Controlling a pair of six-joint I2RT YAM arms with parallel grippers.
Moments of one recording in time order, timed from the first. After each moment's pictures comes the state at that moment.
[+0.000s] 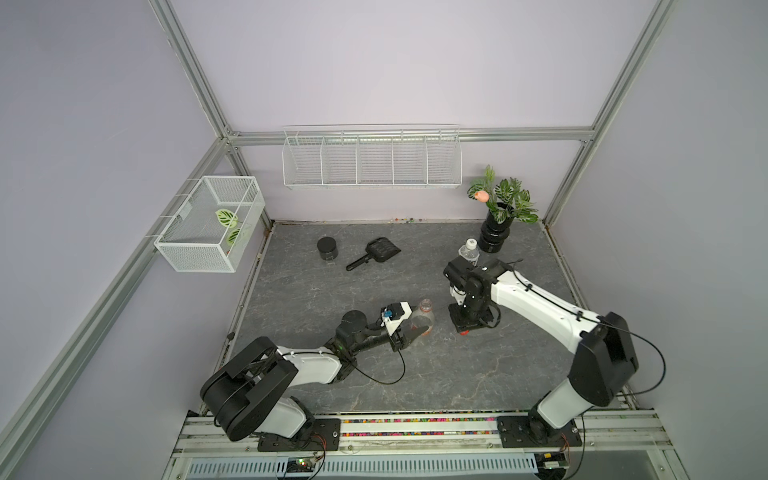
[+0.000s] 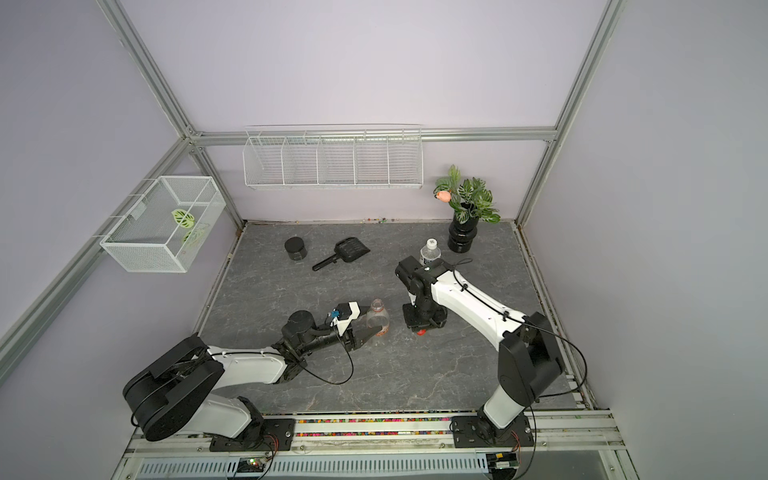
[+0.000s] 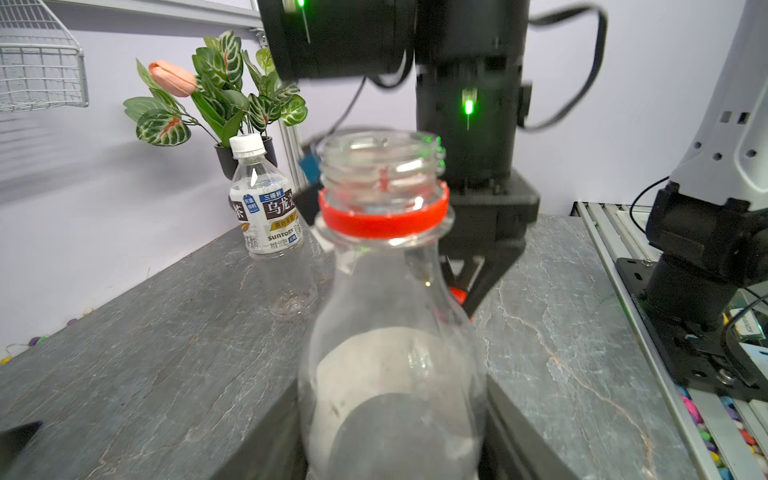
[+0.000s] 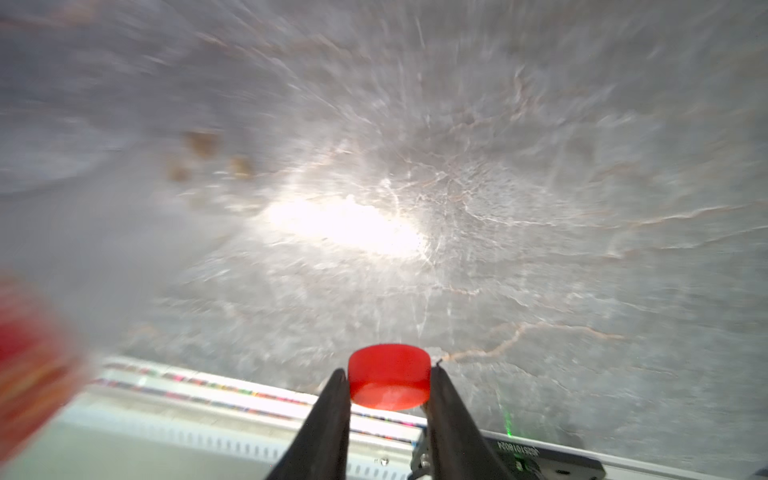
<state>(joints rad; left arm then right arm) -0.79 1.46 0.36 1.07 0.50 0.12 0.62 1.60 1.40 -1.31 -0.06 0.37</state>
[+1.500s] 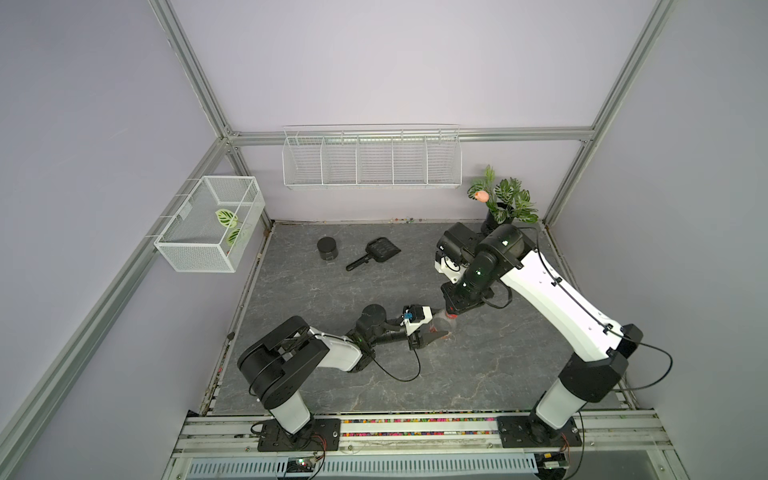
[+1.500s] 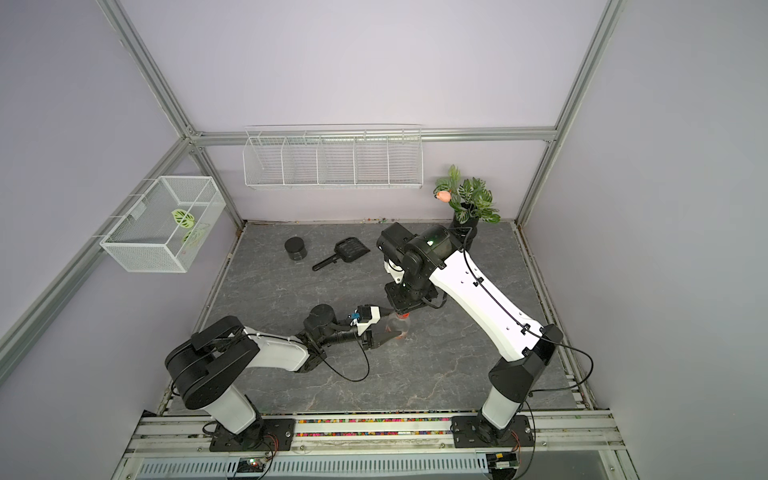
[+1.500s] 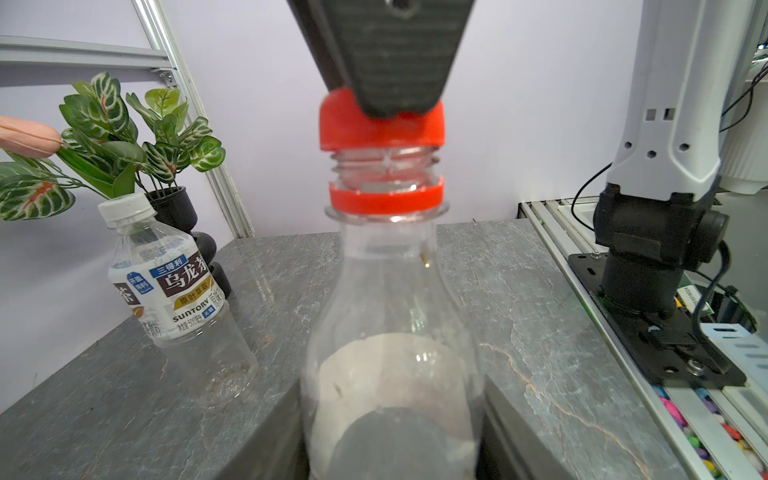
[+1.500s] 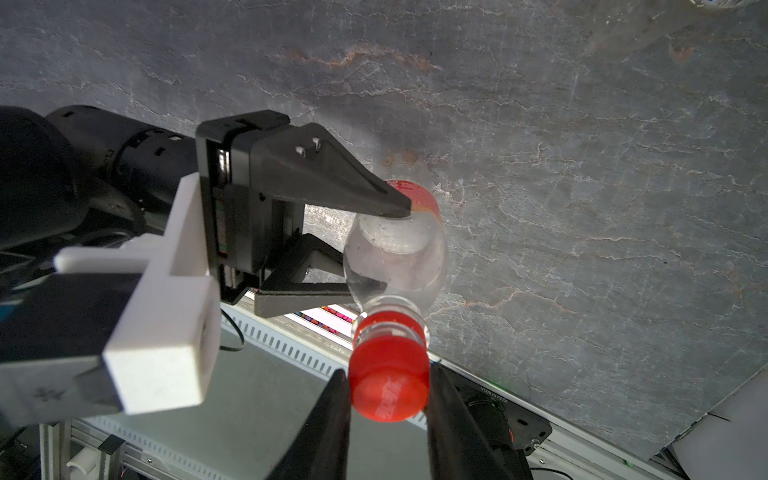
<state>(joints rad) -0.86 1.67 0.52 1.16 0.63 0.18 0.77 1.70 1.99 -1.69 -0.06 0.32</state>
